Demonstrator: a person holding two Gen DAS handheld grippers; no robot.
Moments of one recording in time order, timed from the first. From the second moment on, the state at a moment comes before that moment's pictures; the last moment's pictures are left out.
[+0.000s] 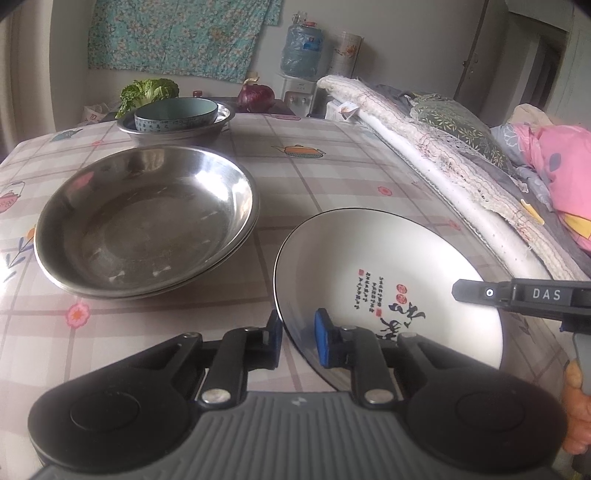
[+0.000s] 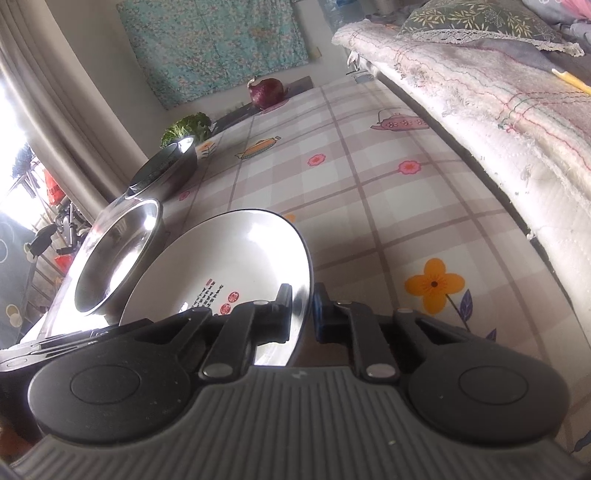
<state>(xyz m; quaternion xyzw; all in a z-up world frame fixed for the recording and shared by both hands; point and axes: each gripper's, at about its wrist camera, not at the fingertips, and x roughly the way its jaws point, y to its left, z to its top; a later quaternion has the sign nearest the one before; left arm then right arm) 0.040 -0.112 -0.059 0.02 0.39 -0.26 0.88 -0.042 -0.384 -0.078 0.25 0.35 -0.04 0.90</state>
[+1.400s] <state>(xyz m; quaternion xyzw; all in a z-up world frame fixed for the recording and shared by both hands) 0.049 -0.115 -0.062 0.02 0.41 -0.26 0.88 -0.041 -0.375 -0.082 0.26 0.35 -0.03 0.90</state>
